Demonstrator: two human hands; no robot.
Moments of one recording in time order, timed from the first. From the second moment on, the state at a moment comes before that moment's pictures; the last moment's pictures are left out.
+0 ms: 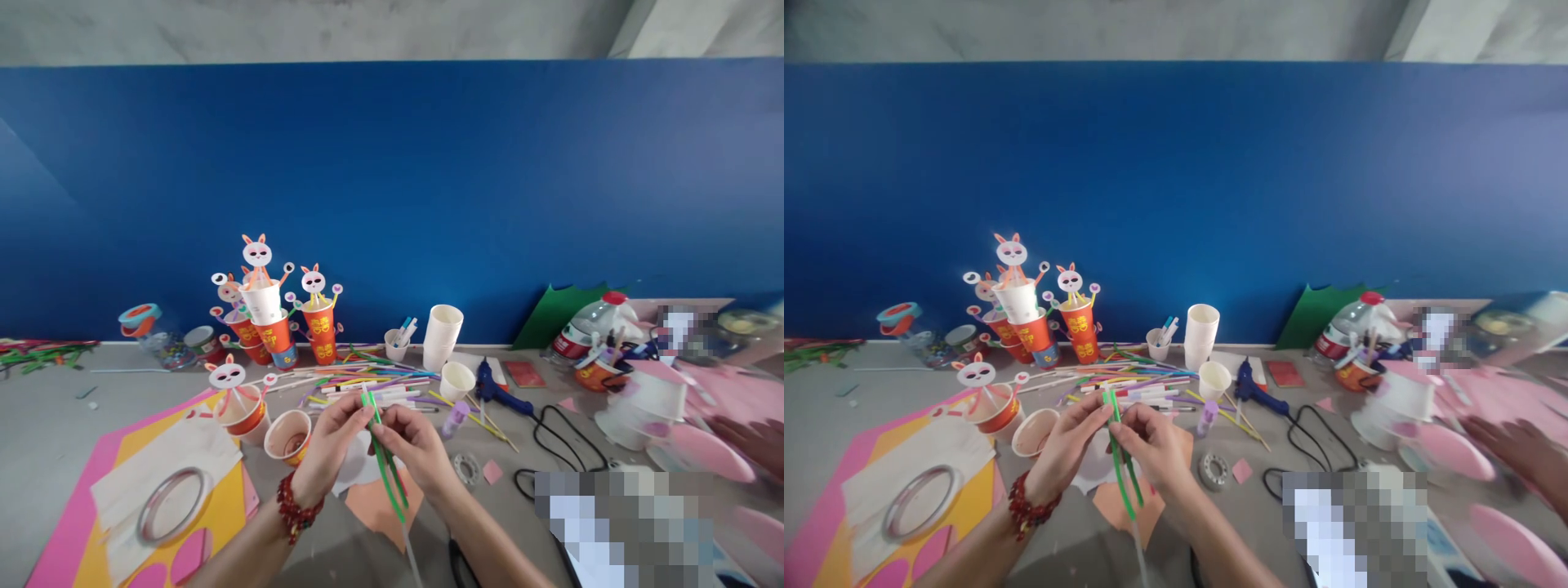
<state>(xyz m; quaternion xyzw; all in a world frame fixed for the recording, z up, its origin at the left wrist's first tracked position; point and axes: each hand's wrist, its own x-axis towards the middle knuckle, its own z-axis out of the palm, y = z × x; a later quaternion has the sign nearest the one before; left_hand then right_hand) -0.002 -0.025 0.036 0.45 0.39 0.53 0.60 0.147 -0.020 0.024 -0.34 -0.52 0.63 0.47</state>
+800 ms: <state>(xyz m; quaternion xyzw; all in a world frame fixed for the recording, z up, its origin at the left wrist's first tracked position) -0.018 -0.017 0.045 0.59 0.41 0.41 0.56 0.159 -0.011 0.023 -0.36 -0.56 0.64 0.39</state>
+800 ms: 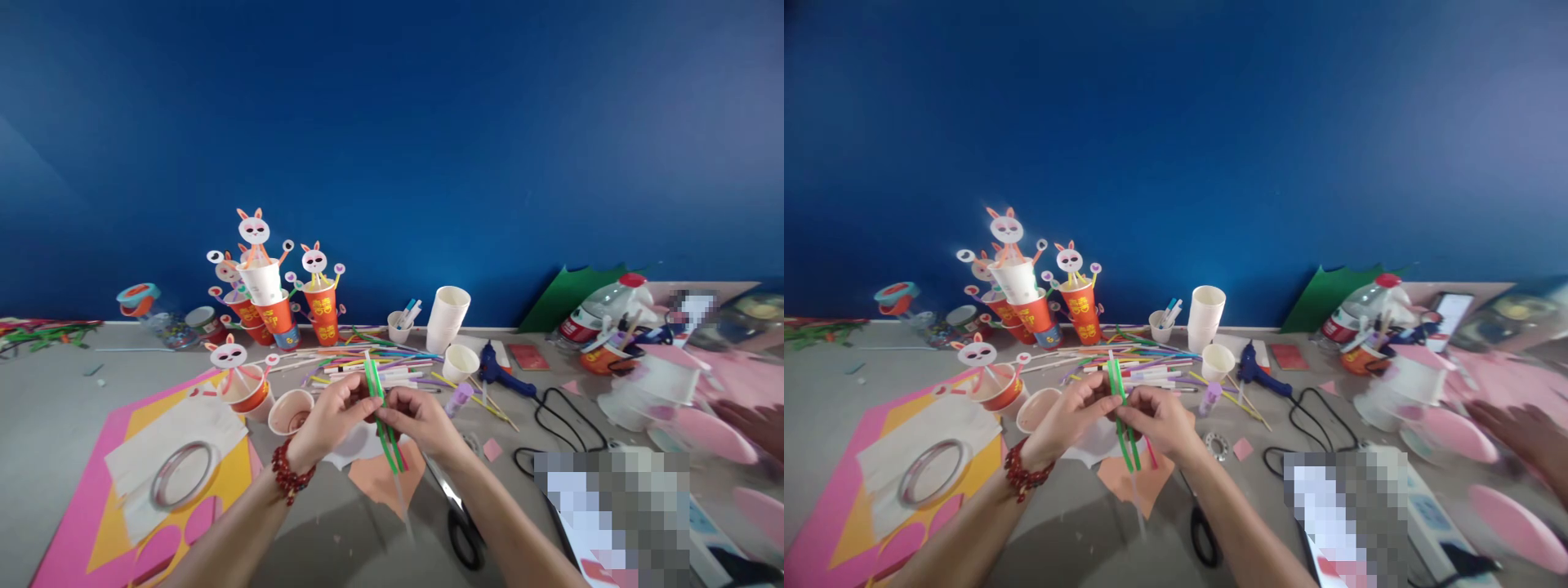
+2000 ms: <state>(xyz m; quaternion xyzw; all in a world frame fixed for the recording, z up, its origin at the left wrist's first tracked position) -0.011 -0.023 0.046 0.61 0.41 0.44 0.52 0.167 -0.010 0.023 -0.37 -0.63 0.61 0.31</state>
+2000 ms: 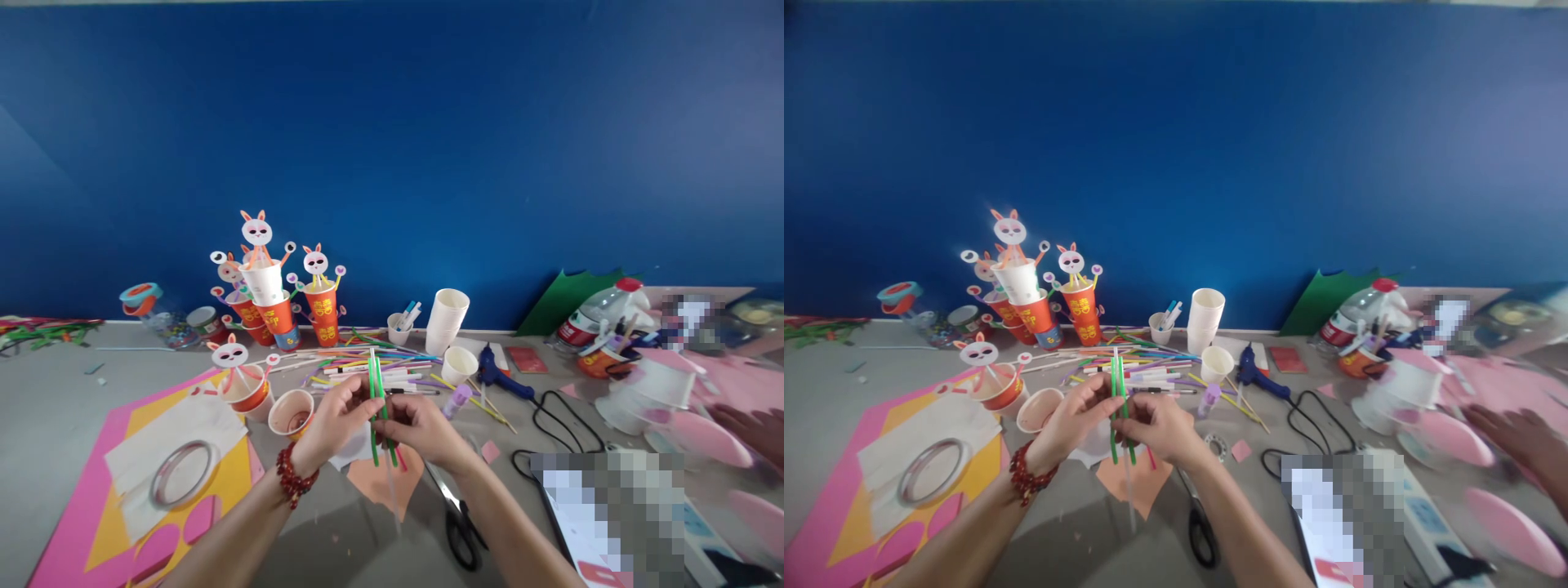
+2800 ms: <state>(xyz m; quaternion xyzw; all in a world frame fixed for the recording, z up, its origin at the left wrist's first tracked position) -0.003 -0.029 0.036 0.61 0.41 0.49 0.48 0.162 -0.016 0.028 -0.35 -0.62 0.63 0.31</state>
